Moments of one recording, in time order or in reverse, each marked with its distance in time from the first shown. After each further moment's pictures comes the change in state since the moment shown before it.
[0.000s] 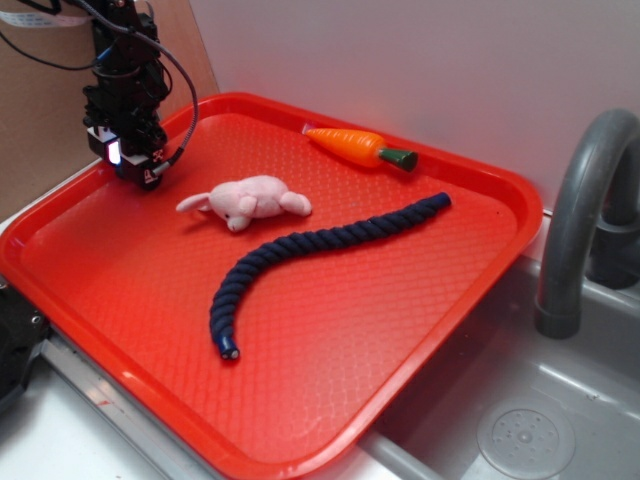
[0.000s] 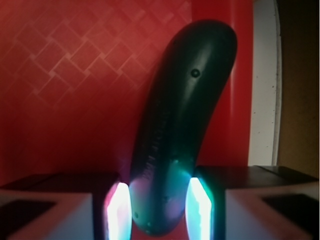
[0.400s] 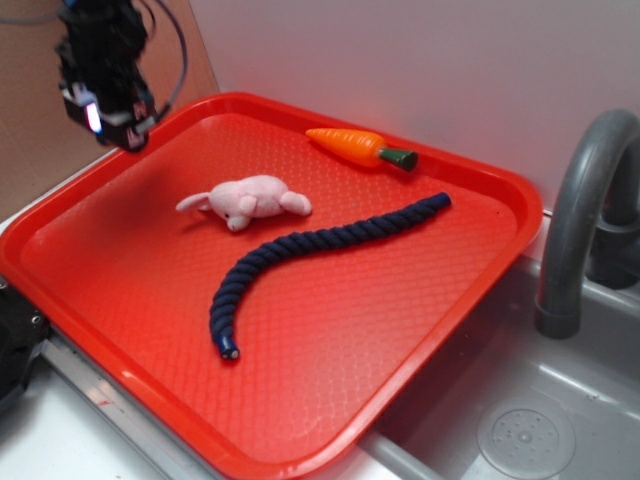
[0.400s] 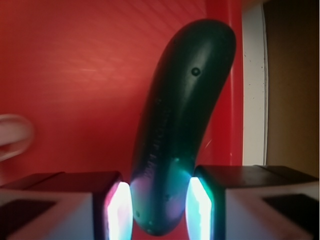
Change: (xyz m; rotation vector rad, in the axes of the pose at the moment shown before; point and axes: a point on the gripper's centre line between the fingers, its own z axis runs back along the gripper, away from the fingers) arm -0.036 -0.033 0.091 -0.141 -0.058 -0.025
